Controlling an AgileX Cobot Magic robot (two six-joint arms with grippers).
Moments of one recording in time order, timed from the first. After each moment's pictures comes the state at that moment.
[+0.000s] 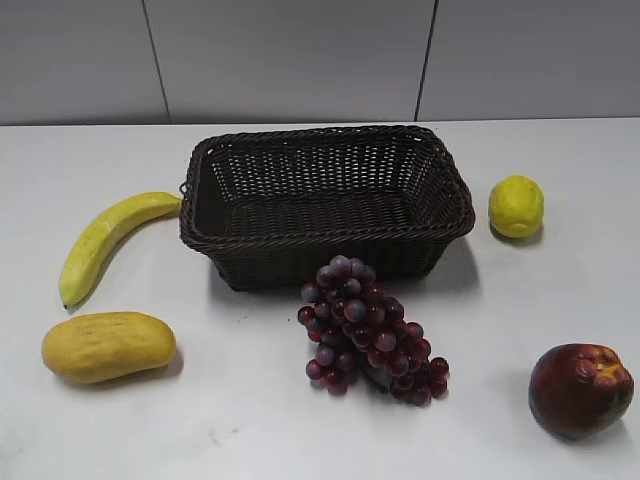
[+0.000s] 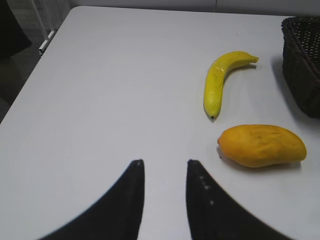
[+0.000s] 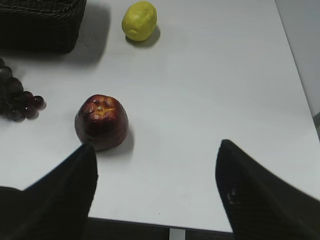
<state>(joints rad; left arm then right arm) -0.02 0.00 -0.48 -0.02 1.08 0.06 0.13 -0.01 -0.50 0.03 1.04 -0.09</state>
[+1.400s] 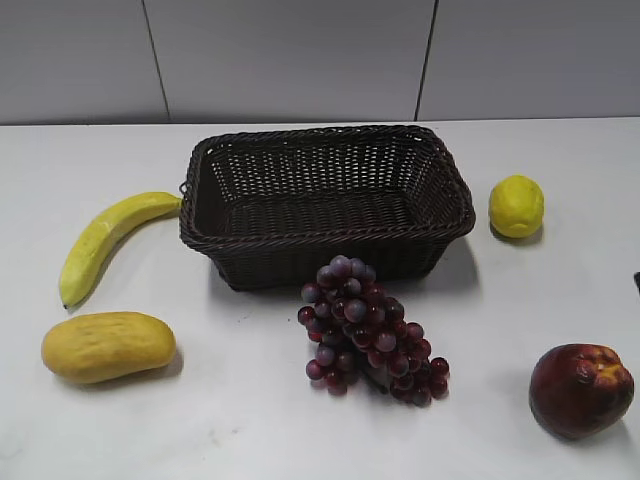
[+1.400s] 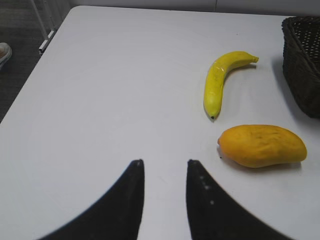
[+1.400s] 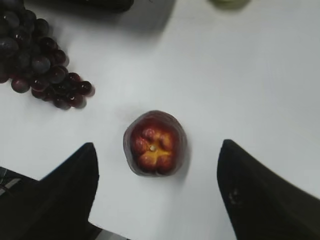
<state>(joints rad) -0.02 0.00 -0.48 -0.02 1.08 0.06 0.17 0.95 -0.69 0.27 0.76 -0.32</state>
